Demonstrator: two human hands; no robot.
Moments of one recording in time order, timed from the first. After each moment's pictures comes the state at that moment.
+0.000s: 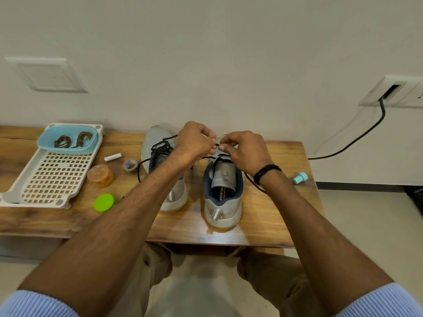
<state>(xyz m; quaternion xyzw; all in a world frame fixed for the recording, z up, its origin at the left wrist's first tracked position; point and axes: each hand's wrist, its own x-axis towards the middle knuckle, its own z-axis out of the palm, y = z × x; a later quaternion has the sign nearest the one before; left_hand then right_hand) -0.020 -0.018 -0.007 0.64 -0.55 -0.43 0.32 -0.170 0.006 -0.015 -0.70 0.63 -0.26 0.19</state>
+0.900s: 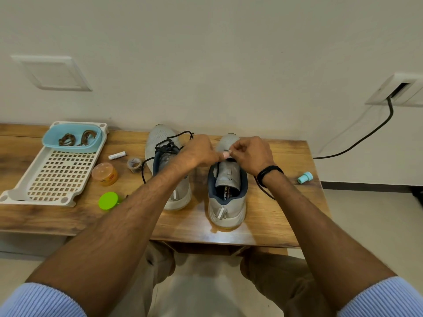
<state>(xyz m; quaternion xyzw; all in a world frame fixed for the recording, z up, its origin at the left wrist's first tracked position) -0.018 -0.018 -0.020 0.66 -0.66 -0.34 0.08 -0.174 -0.001 -0.042 -0.64 0.69 -0.23 0.23</state>
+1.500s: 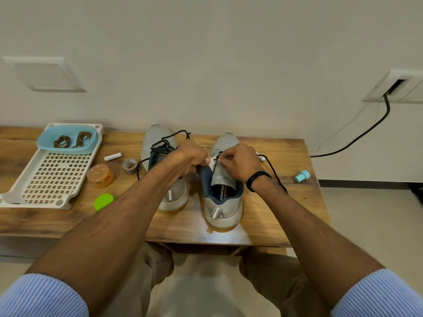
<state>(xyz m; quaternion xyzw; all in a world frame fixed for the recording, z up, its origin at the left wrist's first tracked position) -0.014 -0.030 -0.045 0.69 -0.45 -0.53 0.18 -0.163 0.005 -0.055 -0.68 0.67 -0.20 0.23</state>
